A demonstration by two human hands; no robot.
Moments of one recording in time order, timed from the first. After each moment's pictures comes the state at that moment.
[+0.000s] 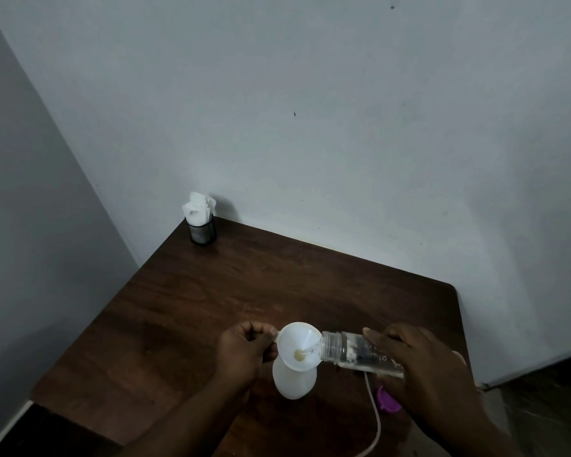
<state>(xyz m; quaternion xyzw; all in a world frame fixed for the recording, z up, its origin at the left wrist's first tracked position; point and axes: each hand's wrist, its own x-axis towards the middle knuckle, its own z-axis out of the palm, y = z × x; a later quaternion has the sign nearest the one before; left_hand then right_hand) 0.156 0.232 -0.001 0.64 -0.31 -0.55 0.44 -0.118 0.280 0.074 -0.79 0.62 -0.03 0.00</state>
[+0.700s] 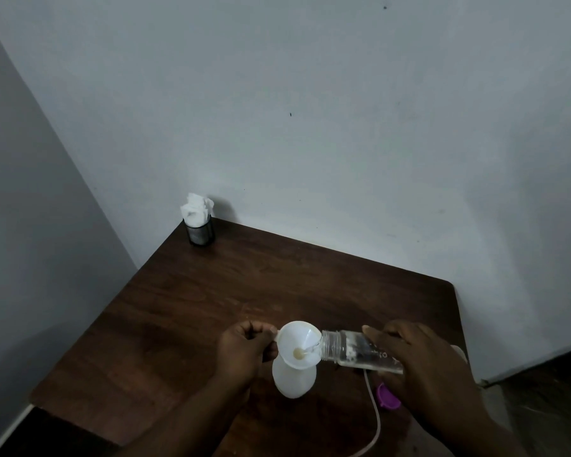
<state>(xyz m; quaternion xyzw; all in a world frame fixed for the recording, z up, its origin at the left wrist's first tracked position) 0.155 0.234 0.004 0.63 -0.31 -0.56 0.45 -0.121 0.281 0.074 -0.79 0.62 -0.05 0.03</state>
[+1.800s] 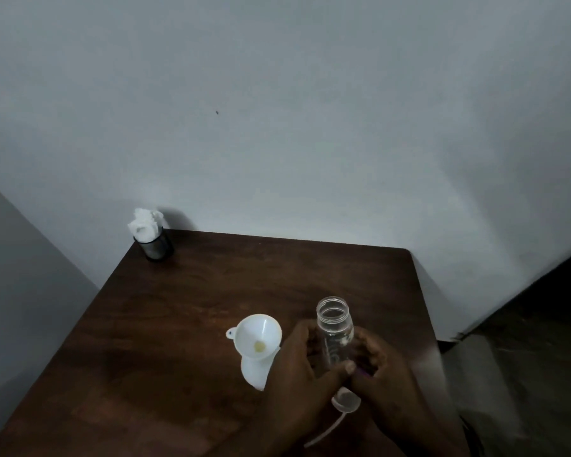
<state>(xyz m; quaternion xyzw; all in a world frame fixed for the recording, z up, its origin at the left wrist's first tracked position) 0.040 0.307 0.076 0.49 -0.61 -0.53 0.34 -0.119 0.334 0.029 -0.46 0.63 -0.46 0.42</state>
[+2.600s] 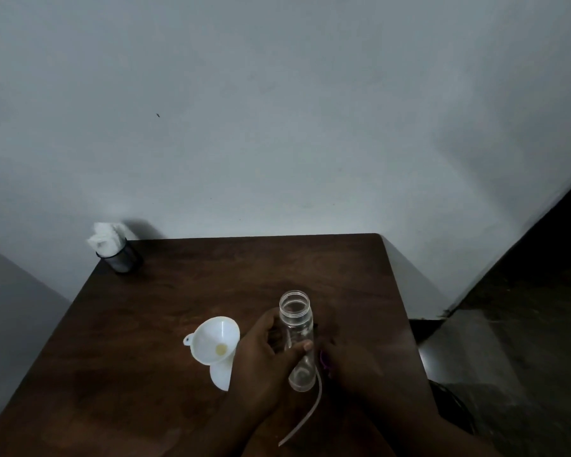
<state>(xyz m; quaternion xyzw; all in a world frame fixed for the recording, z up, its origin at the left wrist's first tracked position) 0.008 0.289 0.047 0.52 -0.62 -0.47 0.35 -0.186 0.292 -0.110 -0.72 0.68 -0.03 0.17</state>
